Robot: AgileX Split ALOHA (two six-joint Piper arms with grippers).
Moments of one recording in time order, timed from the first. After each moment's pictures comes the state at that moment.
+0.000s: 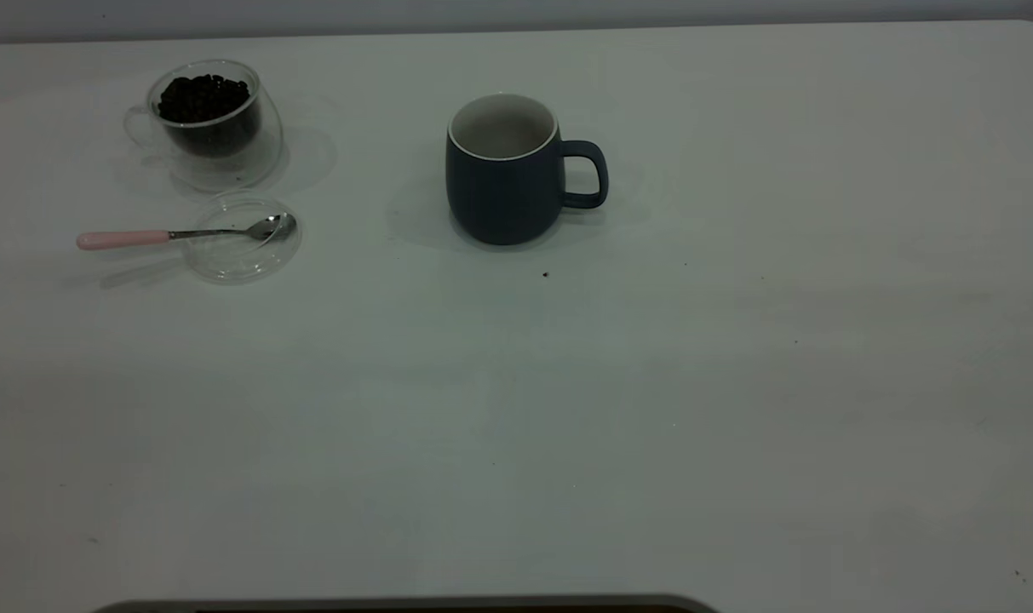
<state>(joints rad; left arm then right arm) 0.11 0.45 -0.51 -0.12 1.13 0.13 0.06 0.00 -0.48 -0.09 1.13 0.14</state>
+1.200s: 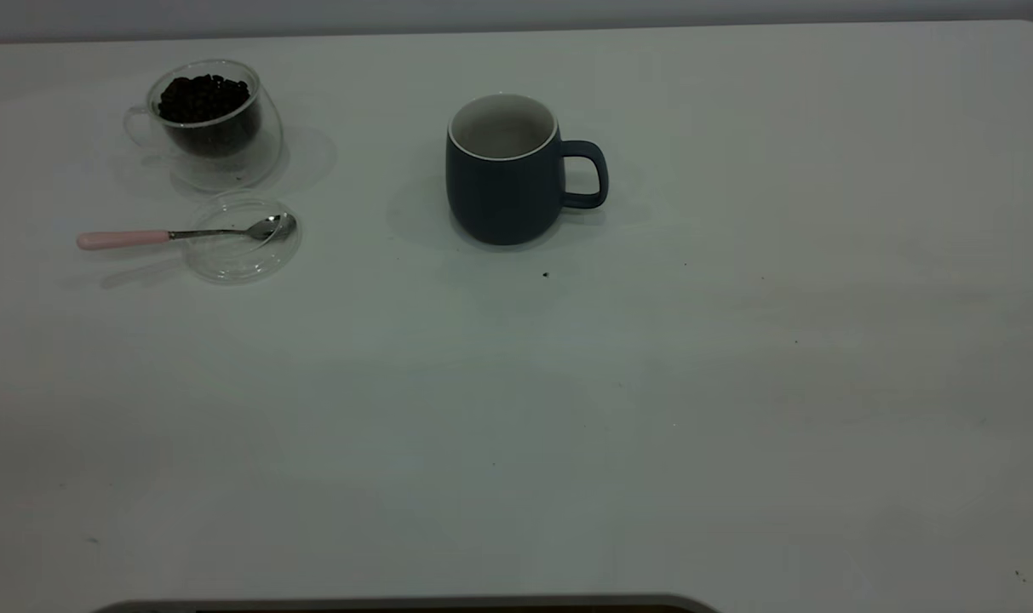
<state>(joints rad) -0.09 -0.02 -0.49 -0.10 1.13 0.05 0.06 0.00 -0.48 -0.09 1.13 0.14</state>
